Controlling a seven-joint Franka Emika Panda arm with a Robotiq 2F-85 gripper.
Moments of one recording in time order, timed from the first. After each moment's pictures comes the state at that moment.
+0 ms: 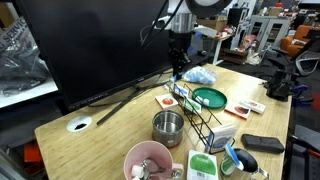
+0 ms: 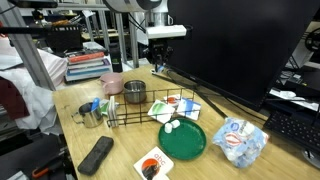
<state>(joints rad) 0.09 0.33 0.13 -1.81 -0.13 2.17 -0.92</state>
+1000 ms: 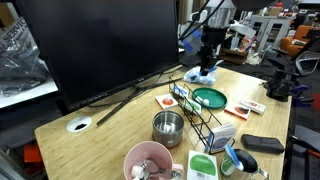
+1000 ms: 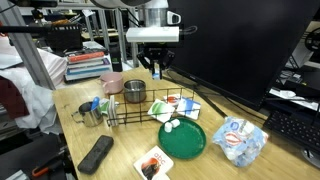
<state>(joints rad) 0.03 0.06 0.06 -2.15 -0.05 2.29 -0.68</state>
